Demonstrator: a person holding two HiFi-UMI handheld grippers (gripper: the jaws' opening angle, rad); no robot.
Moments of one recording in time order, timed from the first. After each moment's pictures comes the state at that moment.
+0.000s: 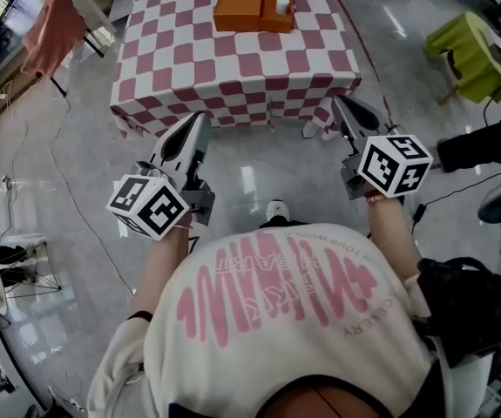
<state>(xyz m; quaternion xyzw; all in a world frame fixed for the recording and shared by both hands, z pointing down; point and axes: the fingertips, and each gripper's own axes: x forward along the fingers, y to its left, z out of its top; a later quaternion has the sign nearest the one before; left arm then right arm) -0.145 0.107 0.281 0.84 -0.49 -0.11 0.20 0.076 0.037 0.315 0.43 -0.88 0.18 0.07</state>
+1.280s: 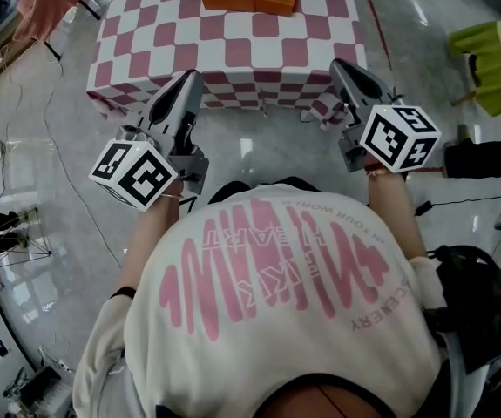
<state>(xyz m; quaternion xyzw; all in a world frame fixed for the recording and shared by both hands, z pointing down) -0.113 -0.011 0.306 0.82 -0.52 -0.12 0.22 0.090 -0.092 0.347 0.37 -0.90 0.21 0.06</state>
